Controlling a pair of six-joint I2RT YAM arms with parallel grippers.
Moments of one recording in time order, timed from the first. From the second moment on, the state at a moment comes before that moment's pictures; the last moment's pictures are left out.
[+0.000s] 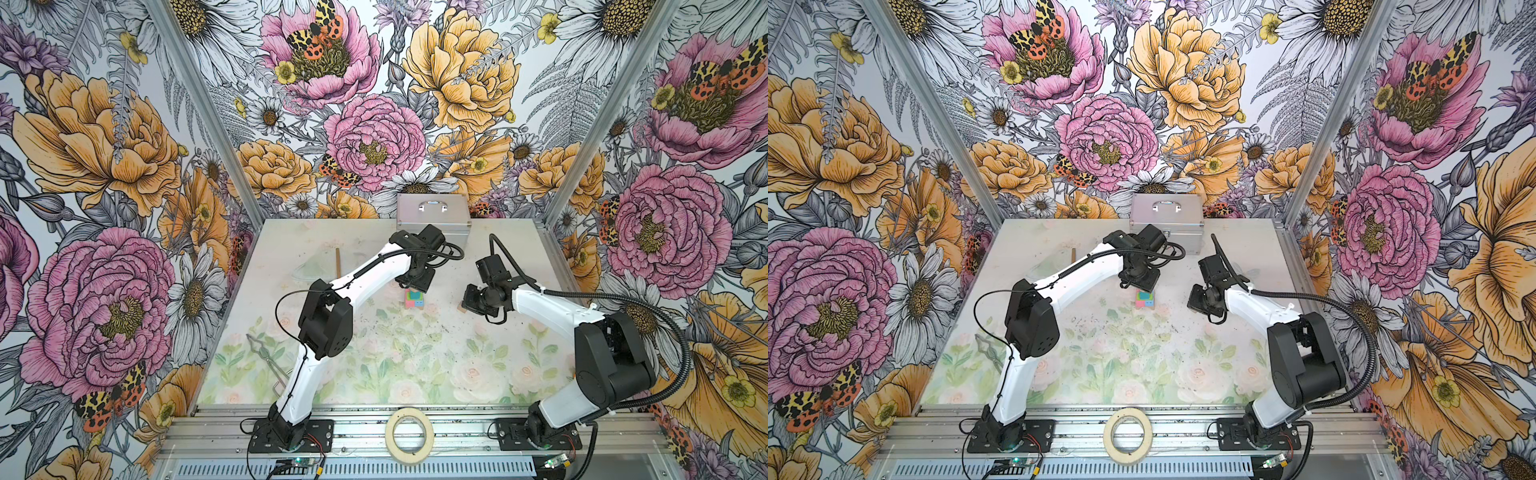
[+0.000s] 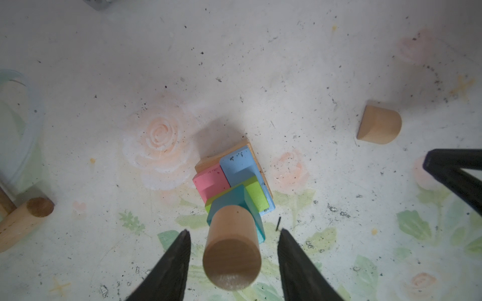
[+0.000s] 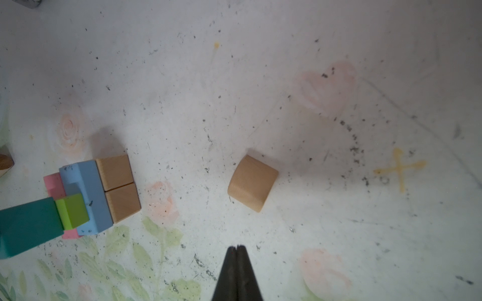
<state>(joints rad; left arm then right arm) -0.75 2.19 2.08 -1.16 -0.11 -0.27 0.29 1.56 0.97 -0.56 -0.15 0.62</state>
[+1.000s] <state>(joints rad) -0.59 1.30 1.42 -0.73 -0.07 -0.34 0.29 1.57 1.28 -0.65 -0.13 0.55</state>
